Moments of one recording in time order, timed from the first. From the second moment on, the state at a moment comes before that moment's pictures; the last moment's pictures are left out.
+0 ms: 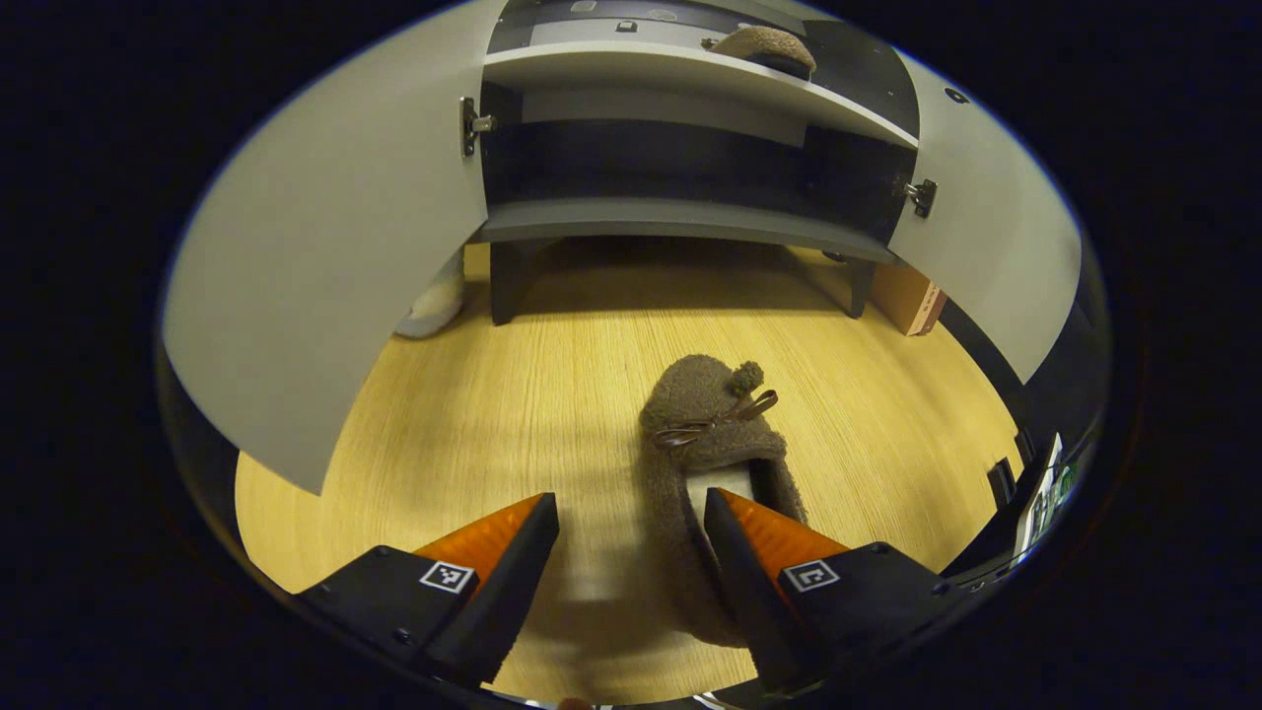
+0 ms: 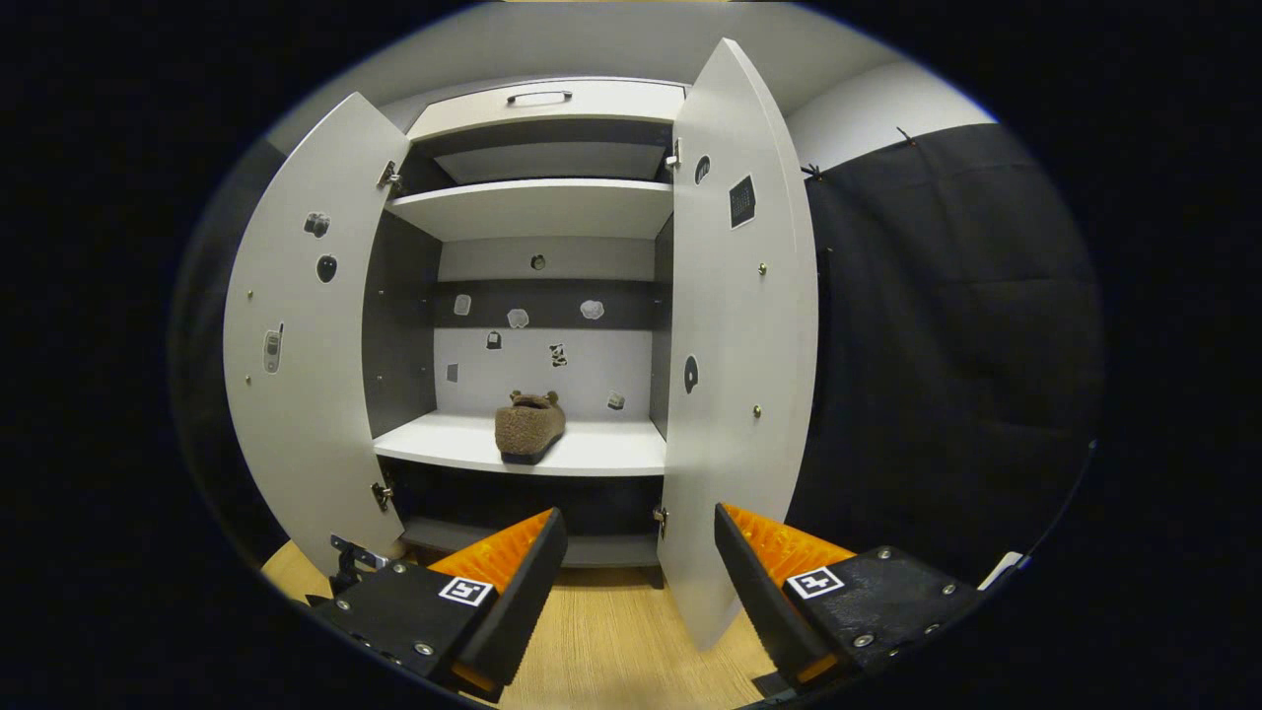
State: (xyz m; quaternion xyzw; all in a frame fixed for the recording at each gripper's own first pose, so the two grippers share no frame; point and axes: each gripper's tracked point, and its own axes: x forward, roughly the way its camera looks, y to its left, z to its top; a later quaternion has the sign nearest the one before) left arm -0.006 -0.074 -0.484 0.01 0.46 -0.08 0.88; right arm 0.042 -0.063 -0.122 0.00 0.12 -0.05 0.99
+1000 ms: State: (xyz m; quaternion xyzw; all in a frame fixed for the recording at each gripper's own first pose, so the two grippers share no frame) left arm 0.014 -0.081 -0.360 -0.03 0.49 -0.07 0.87; right arm 0.032 -0.058 -0.101 0.01 0.11 -0.01 0.99
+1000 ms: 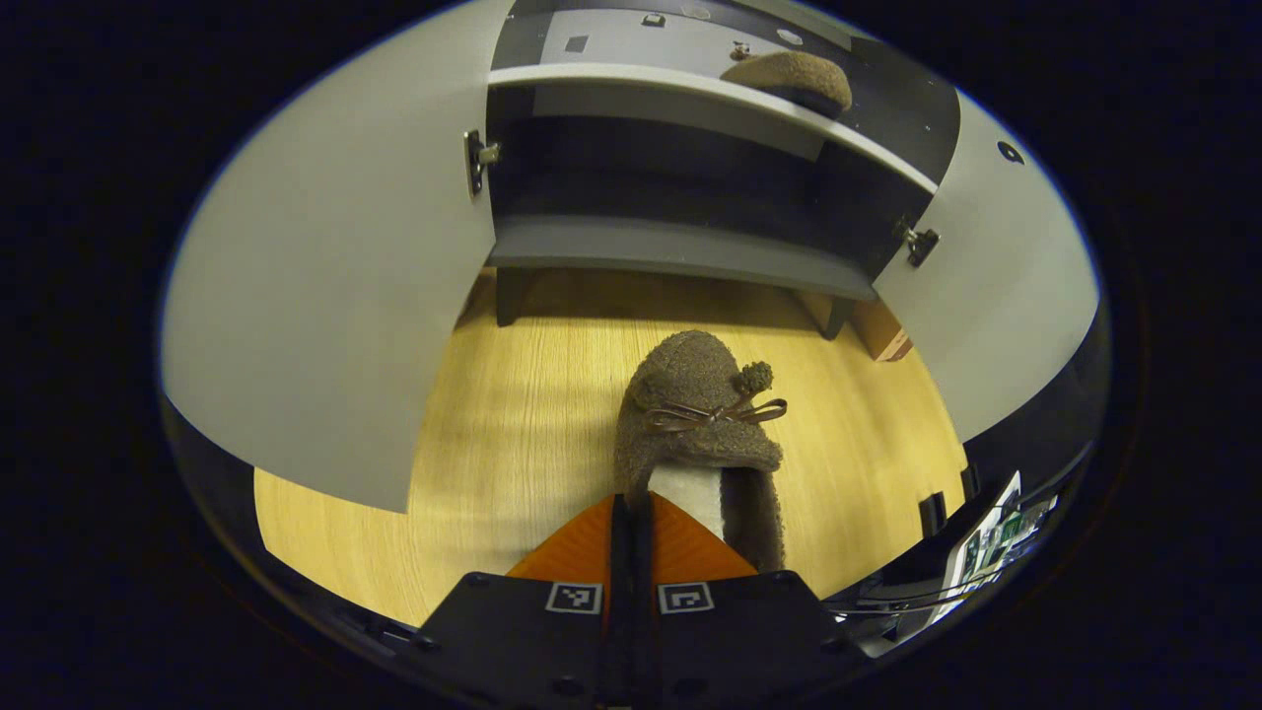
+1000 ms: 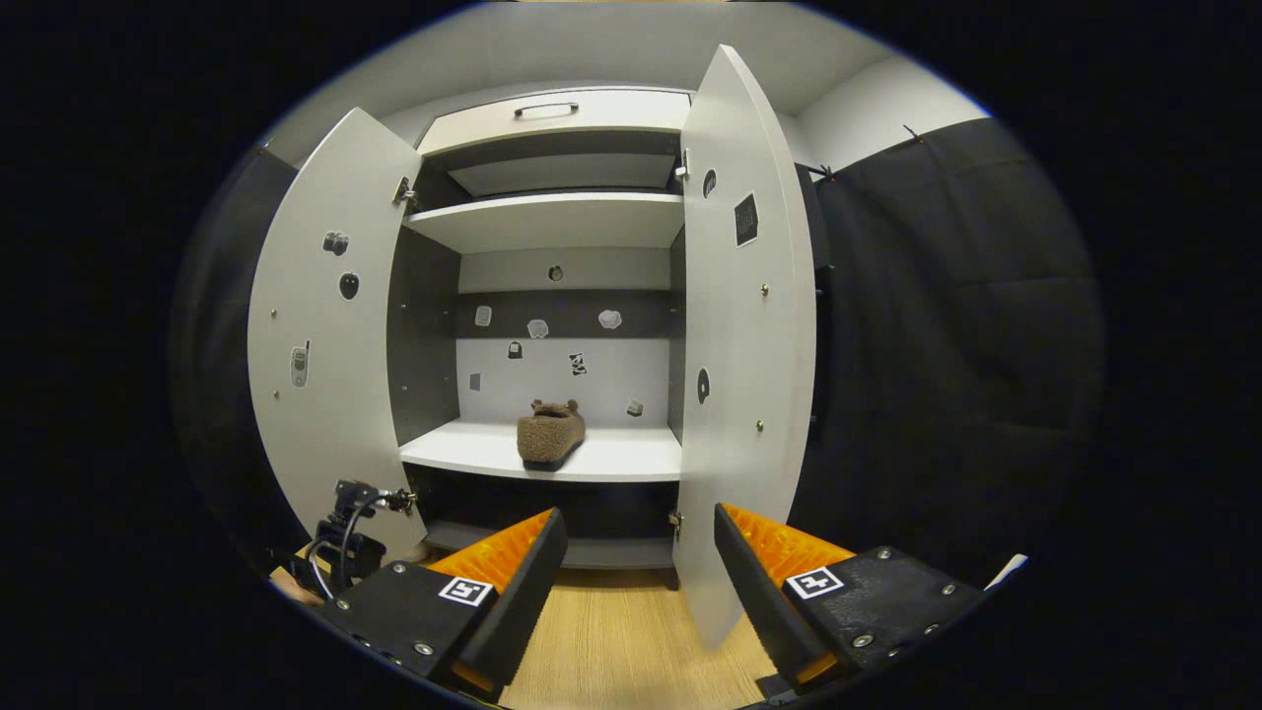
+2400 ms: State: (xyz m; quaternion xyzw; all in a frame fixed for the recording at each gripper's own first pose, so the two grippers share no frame) left arm 0.275 -0.089 -0.097 -0.03 0.31 -0.05 0.95; right arm 0.051 -0.044 -0.059 0.02 0.07 0.03 1.00
